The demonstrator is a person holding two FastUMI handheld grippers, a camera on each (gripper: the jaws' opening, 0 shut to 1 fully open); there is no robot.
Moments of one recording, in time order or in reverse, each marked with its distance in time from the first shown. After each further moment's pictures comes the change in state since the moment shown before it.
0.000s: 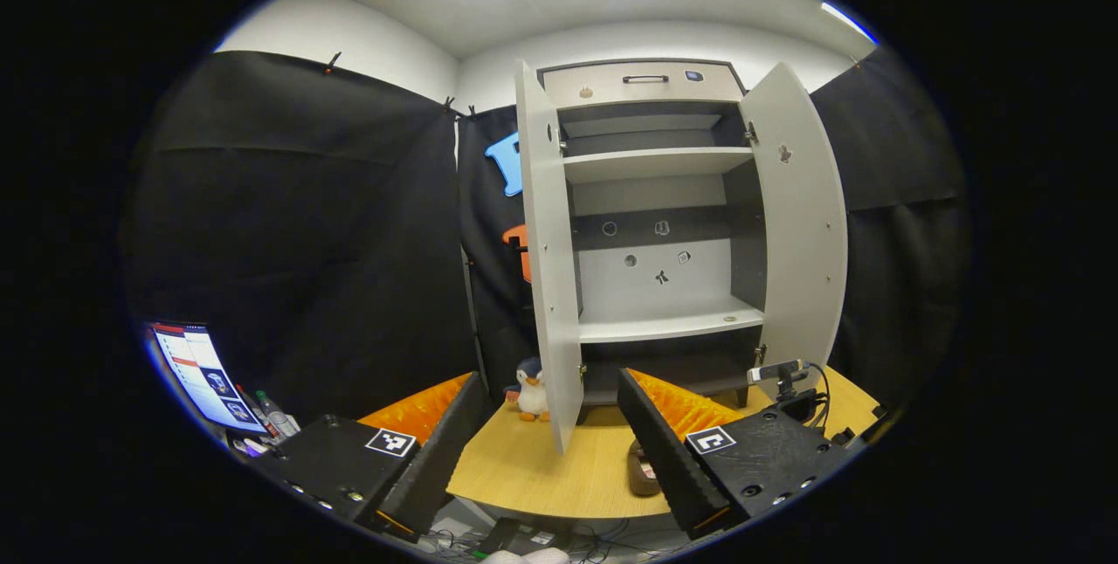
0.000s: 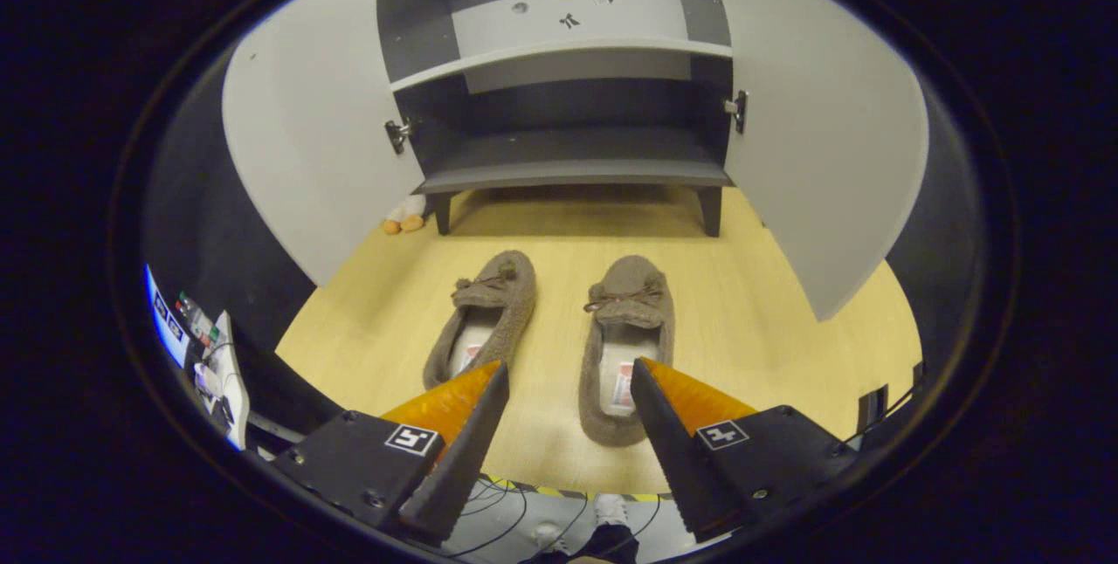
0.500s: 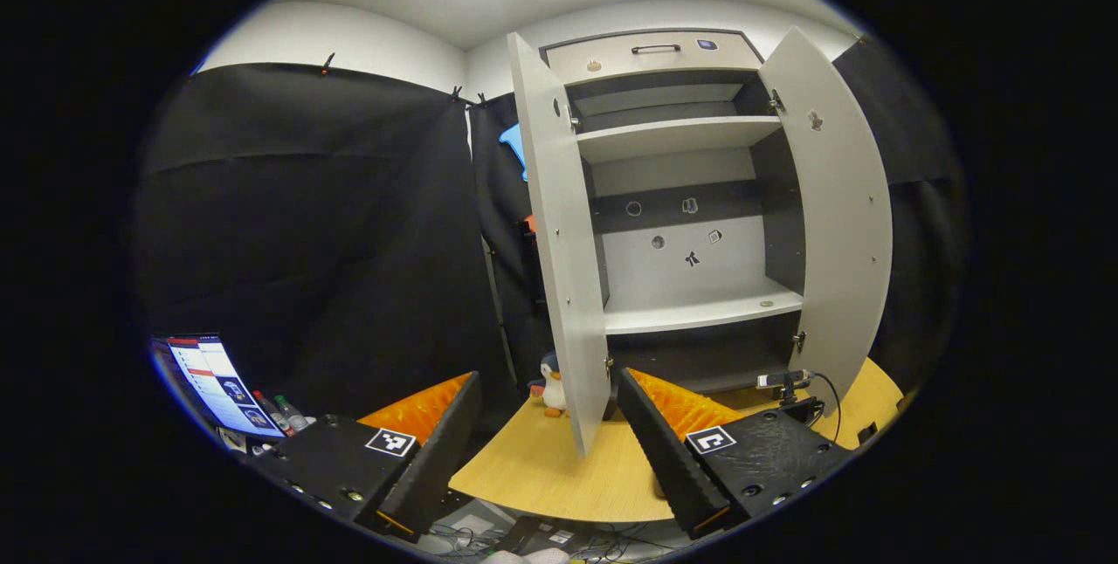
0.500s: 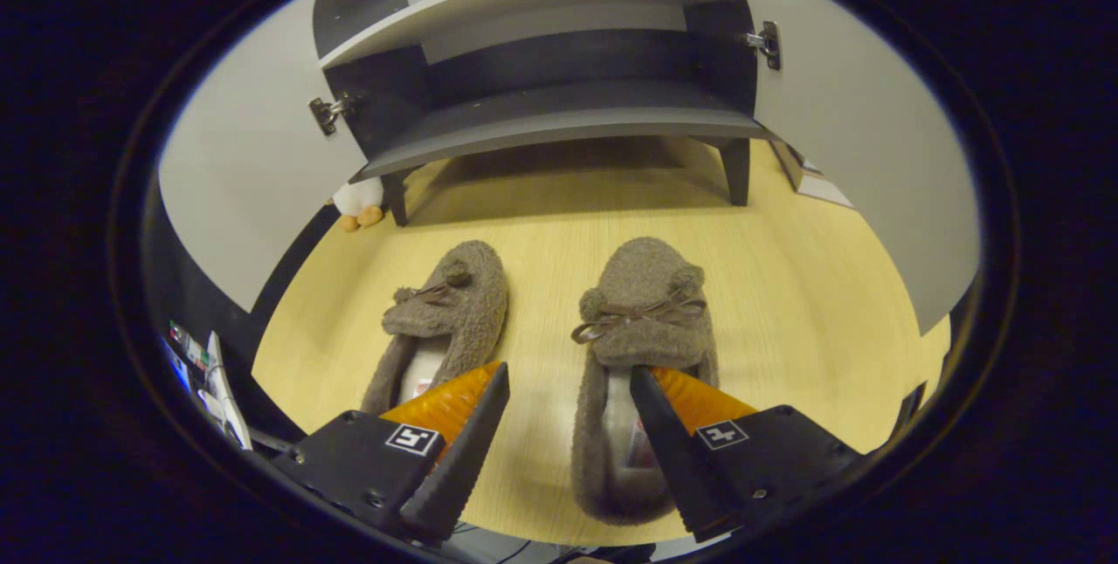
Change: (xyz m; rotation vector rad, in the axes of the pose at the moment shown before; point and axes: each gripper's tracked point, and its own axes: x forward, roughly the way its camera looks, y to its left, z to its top) left arm 0.046 0.001 -0.009 0.045 0.065 0.101; right arm 0.093 -0.011 0.010 0.079 0.053 -0.015
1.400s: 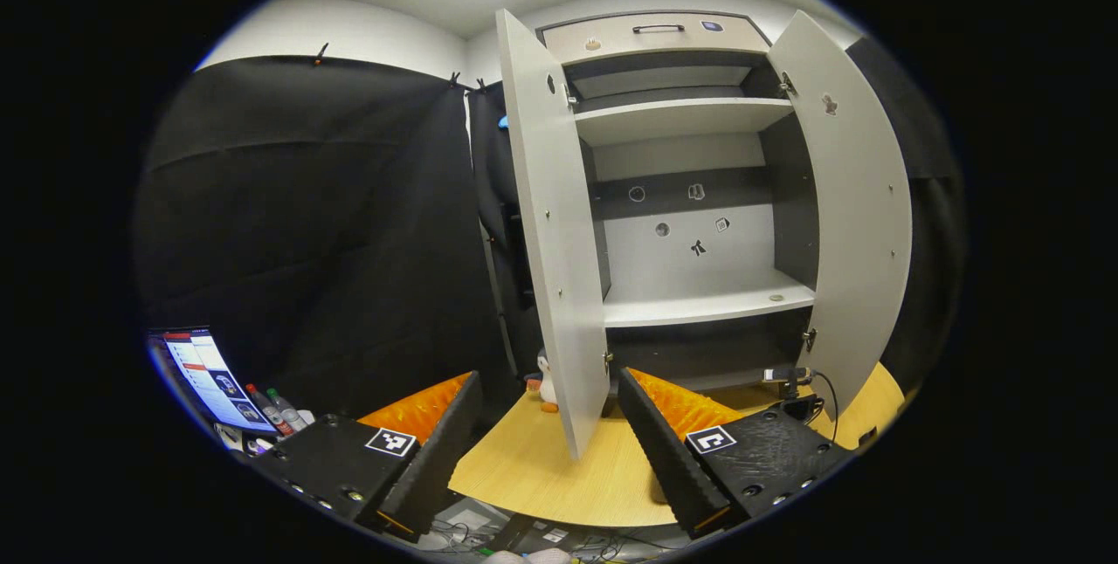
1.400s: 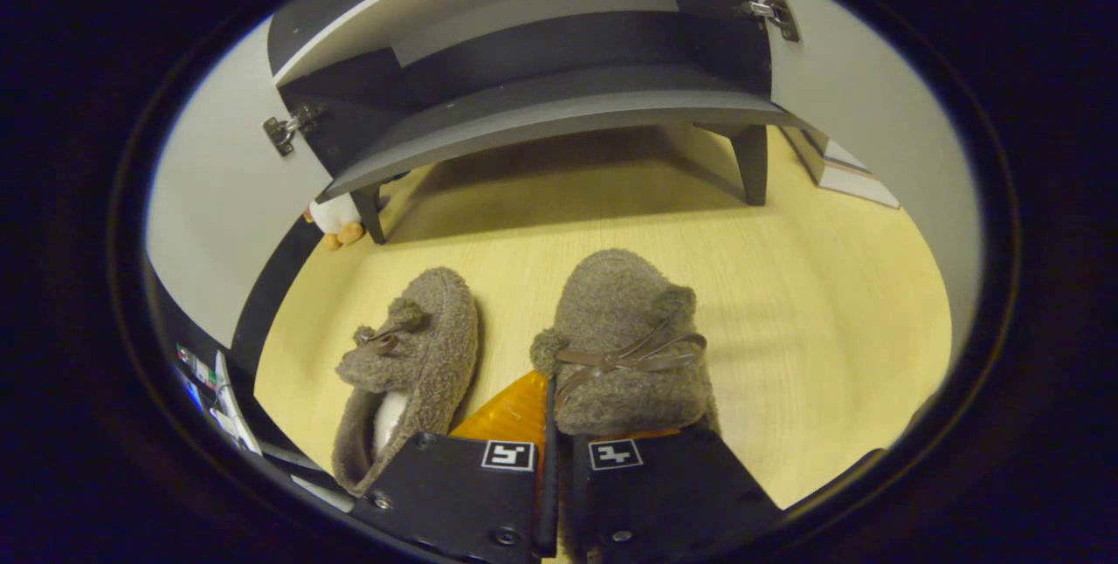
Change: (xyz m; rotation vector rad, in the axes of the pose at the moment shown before) left arm 0.027 -0.015 -0.010 -0.009 0.032 0.007; right arm 0.025 -0.009 0.021 0.020 0.013 0.043
